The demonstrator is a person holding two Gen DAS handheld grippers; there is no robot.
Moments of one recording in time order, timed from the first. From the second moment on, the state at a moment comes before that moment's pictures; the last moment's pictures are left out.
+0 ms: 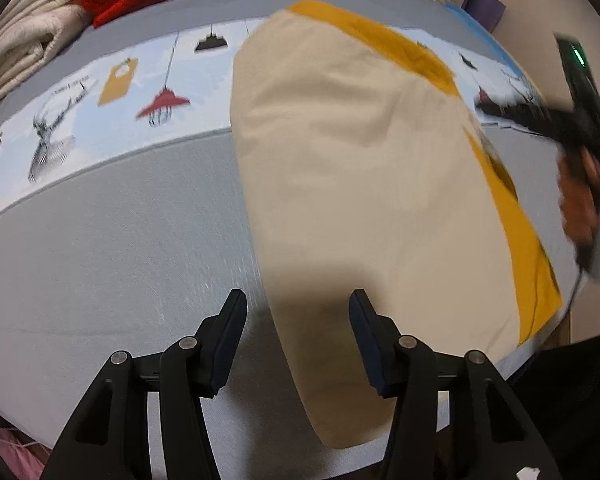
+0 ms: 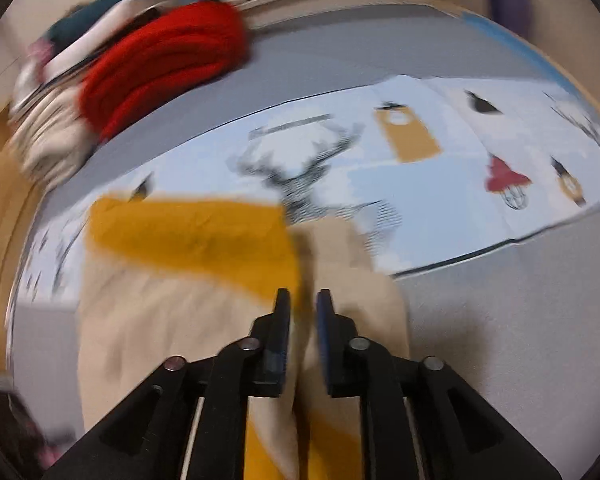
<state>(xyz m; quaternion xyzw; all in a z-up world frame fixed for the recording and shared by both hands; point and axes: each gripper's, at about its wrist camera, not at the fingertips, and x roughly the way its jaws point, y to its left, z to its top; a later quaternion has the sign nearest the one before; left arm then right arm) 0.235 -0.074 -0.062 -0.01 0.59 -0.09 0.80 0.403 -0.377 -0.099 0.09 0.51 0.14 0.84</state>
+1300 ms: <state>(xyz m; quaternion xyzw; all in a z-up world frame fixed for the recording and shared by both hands) 0.375 -0.035 -0.106 -0.16 0.61 -0.09 0.77 0.286 -0.416 -0.136 0.00 0.60 0.16 0.79</state>
